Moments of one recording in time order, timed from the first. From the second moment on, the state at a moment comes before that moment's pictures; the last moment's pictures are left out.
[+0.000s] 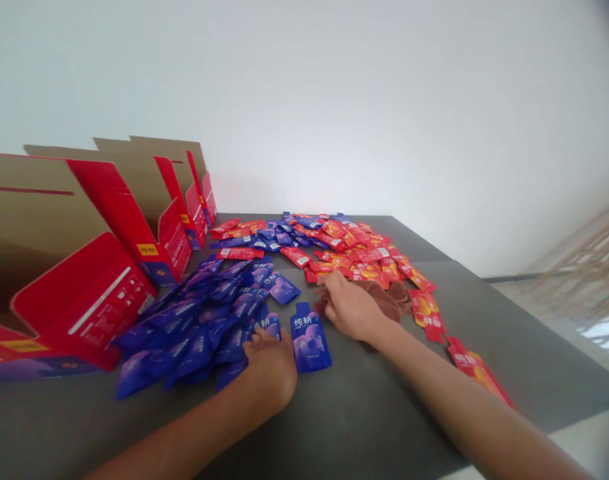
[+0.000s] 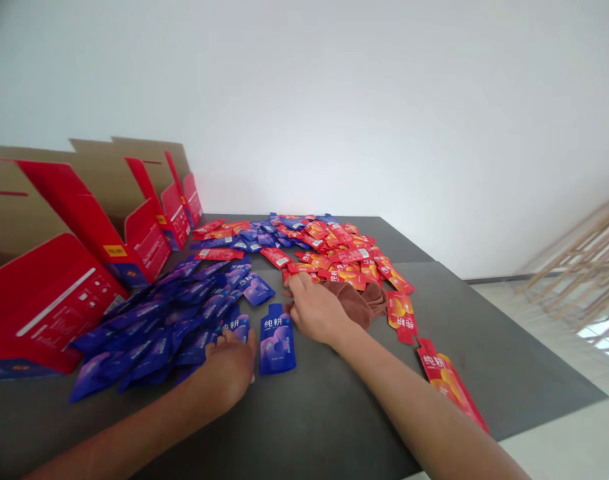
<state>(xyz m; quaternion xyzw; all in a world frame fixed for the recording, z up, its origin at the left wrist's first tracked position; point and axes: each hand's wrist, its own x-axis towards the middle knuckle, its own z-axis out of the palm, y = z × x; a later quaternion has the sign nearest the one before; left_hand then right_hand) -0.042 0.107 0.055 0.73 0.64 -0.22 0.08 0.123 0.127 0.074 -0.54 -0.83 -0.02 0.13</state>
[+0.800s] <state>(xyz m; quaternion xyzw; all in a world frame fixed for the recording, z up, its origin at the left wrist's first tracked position) -0.046 0.092 0.079 0.77 0.58 -0.26 0.09 0.098 0.110 0.047 -0.46 -0.89 -0.01 0.04</state>
